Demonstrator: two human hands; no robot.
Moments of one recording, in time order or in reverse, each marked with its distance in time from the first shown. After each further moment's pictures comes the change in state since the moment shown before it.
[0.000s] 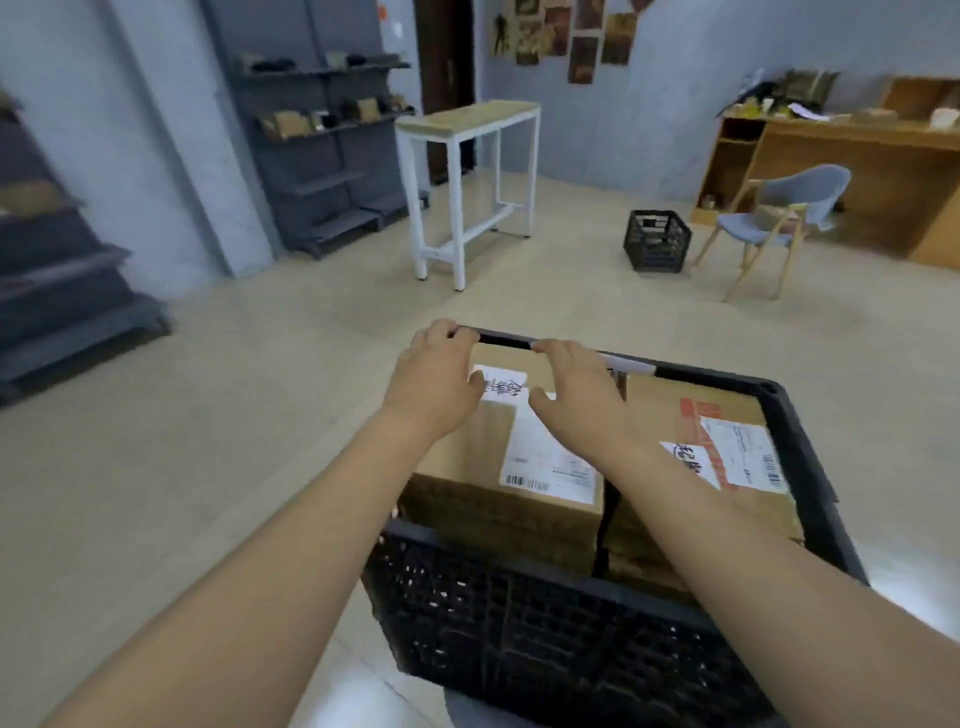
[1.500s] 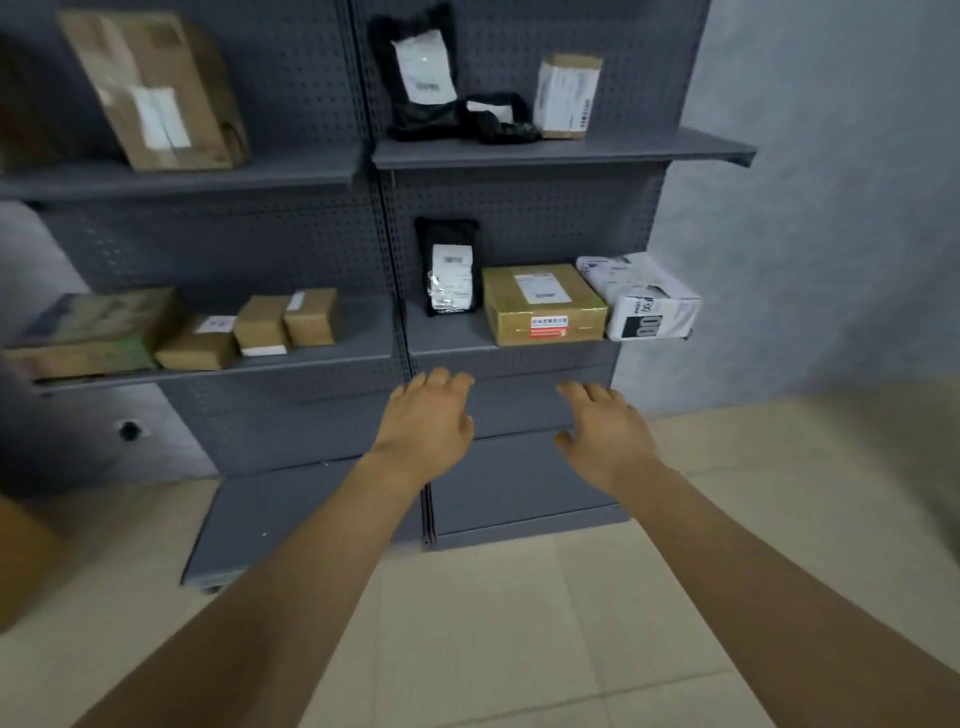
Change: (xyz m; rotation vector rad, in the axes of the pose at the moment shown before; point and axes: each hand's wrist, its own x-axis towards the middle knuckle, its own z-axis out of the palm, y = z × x) left_hand -1.350 0.049 -0.282 0.463 0.426 -2.313; right_hand -1.097 -0.749 0.125 0.217 -0.912 -2.182
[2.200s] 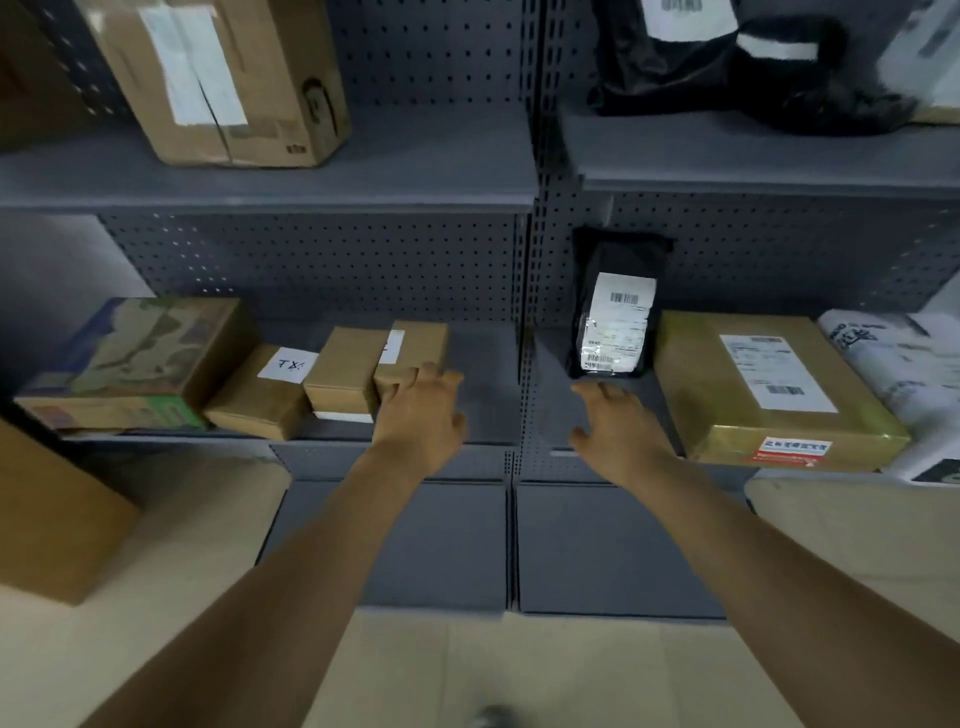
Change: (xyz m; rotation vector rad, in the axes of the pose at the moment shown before) left_hand 0.261 -0.299 0.046 -0.038 -0.086 -0.331; right_hand 0.378 -0.158 0.101 0.071 -0.221 -0.143
